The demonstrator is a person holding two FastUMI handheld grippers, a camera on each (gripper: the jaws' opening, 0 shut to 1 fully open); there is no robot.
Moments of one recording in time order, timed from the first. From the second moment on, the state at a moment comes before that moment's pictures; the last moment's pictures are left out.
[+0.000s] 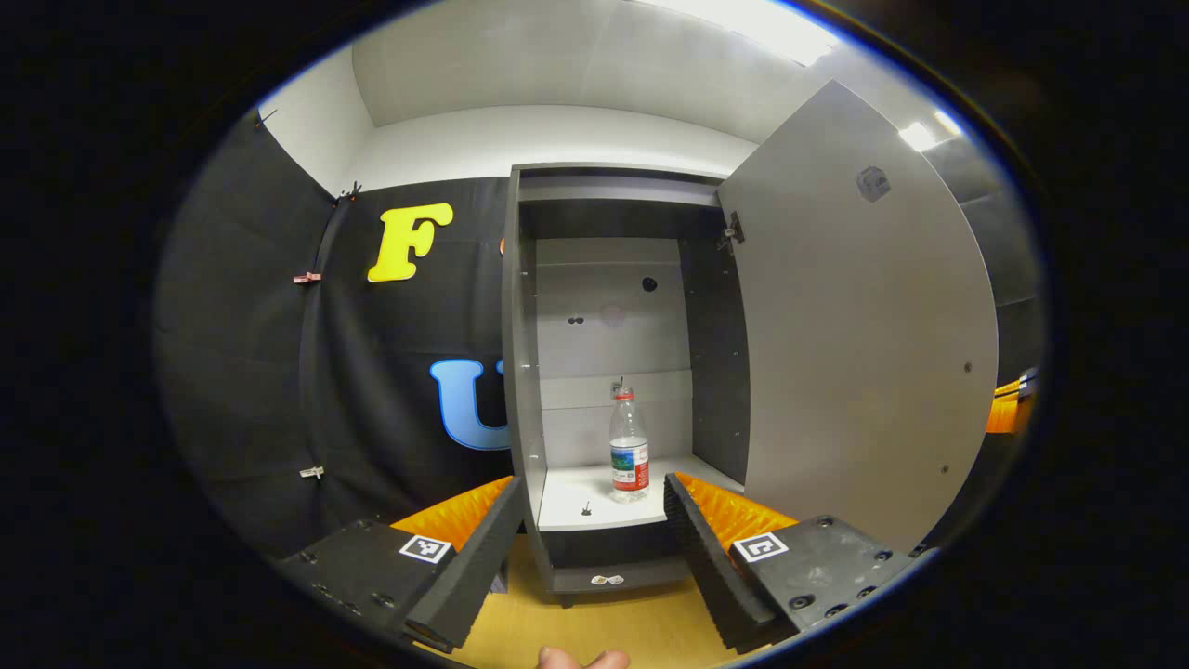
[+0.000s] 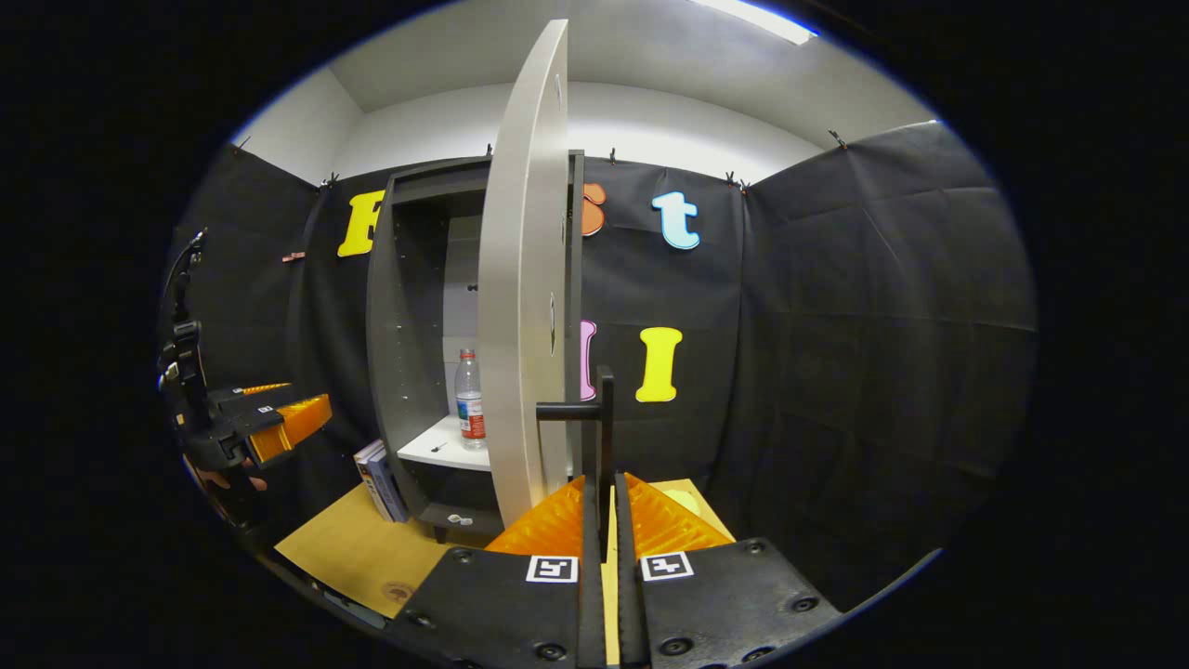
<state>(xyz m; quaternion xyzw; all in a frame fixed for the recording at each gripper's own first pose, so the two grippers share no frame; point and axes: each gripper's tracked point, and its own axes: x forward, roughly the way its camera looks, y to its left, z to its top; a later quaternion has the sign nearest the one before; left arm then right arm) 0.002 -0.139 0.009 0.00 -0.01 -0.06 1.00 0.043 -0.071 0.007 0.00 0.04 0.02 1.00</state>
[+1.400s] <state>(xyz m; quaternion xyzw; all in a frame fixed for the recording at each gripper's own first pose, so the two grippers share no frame) 0.221 -0.226 -0.030 0.02 0.01 -0.06 1.00 0.020 -0.212 0.015 -0.02 0.00 -0.14 0.99</state>
